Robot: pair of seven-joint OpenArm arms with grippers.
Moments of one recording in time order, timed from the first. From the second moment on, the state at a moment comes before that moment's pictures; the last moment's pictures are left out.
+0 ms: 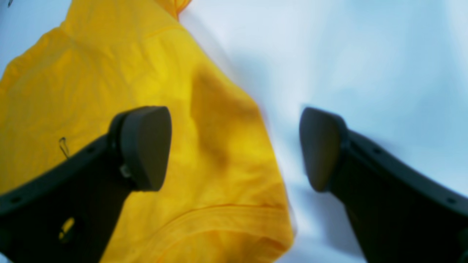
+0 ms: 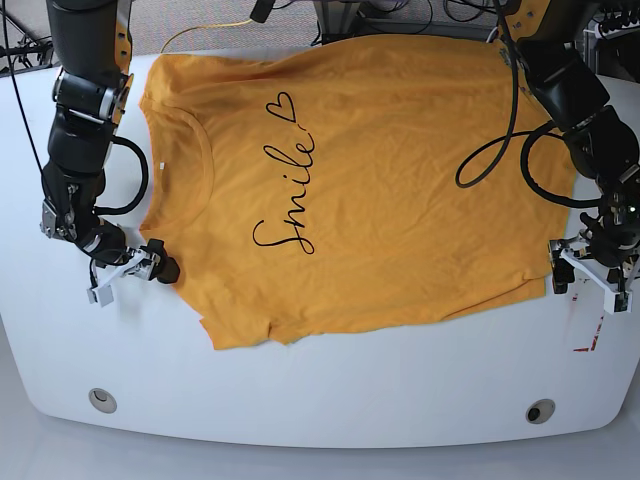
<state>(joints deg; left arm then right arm) -17.3 -14.2 -34.4 83.1 -3.9 -33.8 47.4 29.3 24.1 15.6 35.1 33.7 40.3 -41.7</state>
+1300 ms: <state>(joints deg) -31.9 -18.5 -21.7 34.8 -4.2 -22.3 21.8 27.4 18.4 13.9 35.6 35.1 40.9 -40.4</state>
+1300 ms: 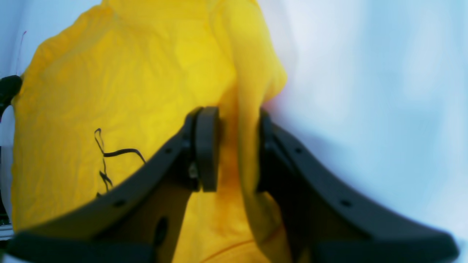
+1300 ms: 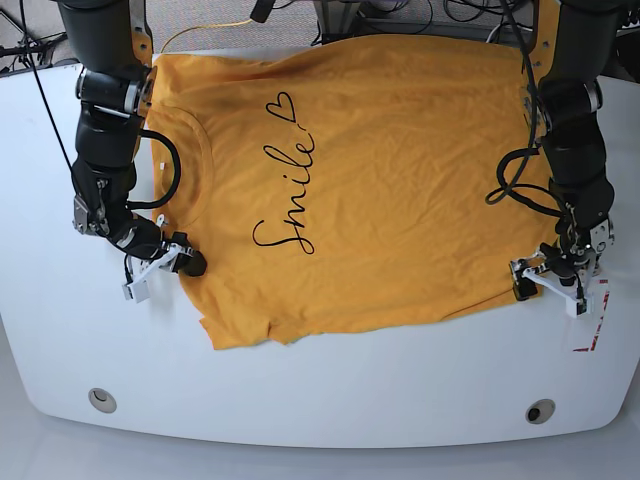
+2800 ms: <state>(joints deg) -27.7 -17.7 -19.7 76.6 -5.3 -23.5 42.4 26.0 19.2 21.0 63.3 34.8 41.3 -60.1</state>
